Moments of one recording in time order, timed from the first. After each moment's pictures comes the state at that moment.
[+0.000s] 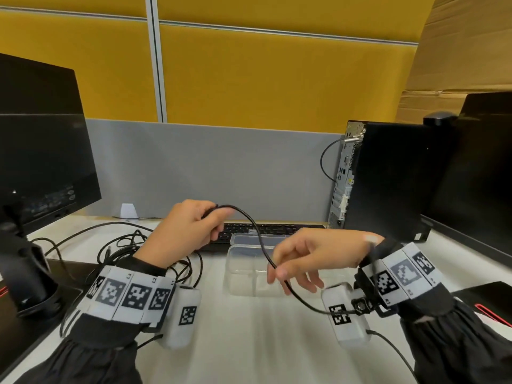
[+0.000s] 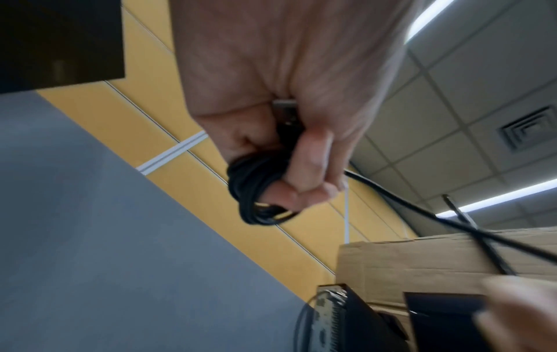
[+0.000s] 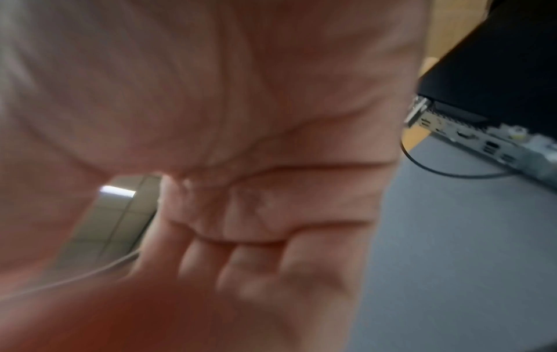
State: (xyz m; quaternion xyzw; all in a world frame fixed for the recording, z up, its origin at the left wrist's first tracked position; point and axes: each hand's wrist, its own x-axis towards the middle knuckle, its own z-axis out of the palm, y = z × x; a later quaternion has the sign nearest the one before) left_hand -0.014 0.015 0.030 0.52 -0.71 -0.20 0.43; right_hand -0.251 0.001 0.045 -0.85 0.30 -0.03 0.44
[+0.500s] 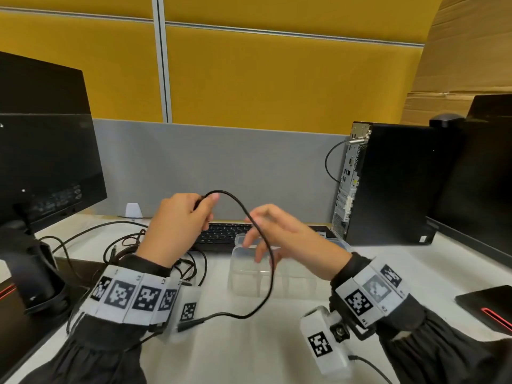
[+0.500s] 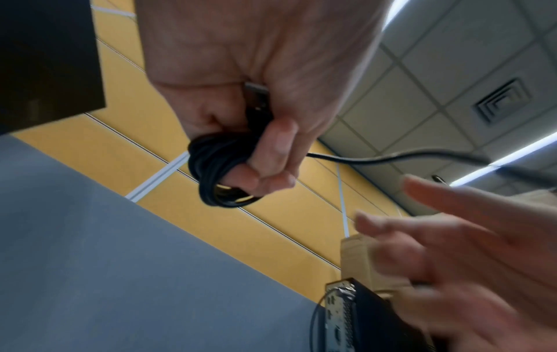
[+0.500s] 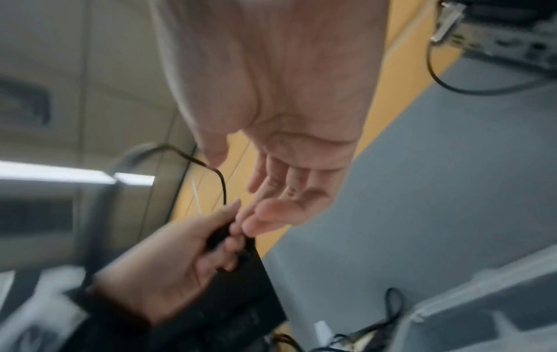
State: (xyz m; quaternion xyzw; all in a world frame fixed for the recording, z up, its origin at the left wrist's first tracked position) left_hand -0.007 0.017 0.031 0.60 -0.64 -0.07 0.47; right_hand -0.206 0.001 0.022 -0.77 0.30 -0.29 0.48
